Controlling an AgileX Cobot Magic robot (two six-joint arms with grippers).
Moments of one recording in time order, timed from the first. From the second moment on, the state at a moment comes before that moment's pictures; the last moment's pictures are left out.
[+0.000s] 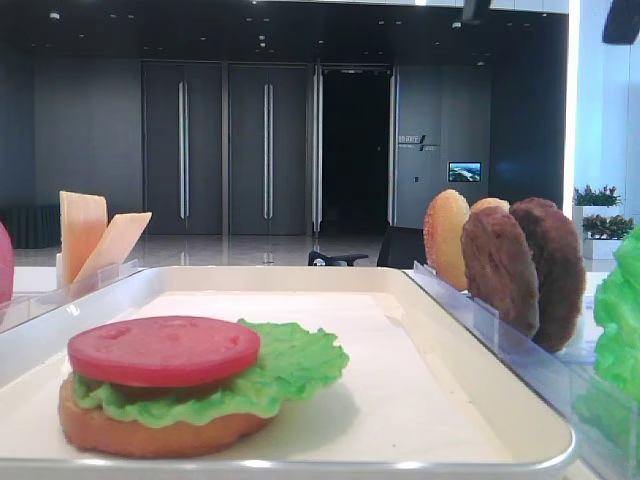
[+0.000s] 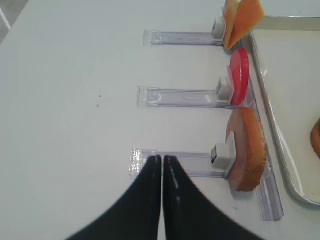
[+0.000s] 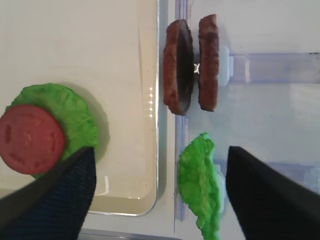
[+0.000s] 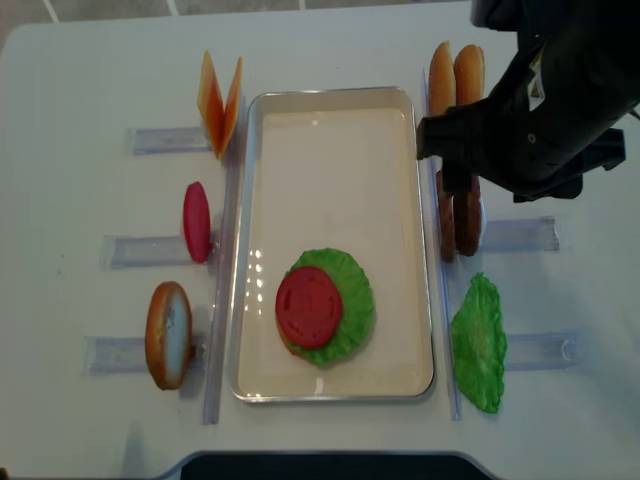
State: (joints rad) left arm 0.04 -0.02 -0.47 0.05 1.11 -0.04; right arm 0.67 1.42 -1.22 -0.03 1.15 0.64
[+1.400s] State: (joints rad) left arm 0.04 -0.02 -0.47 0.05 1.11 -0.04; right arm 0.65 1.61 -1.22 -0.05 0.98 0.59
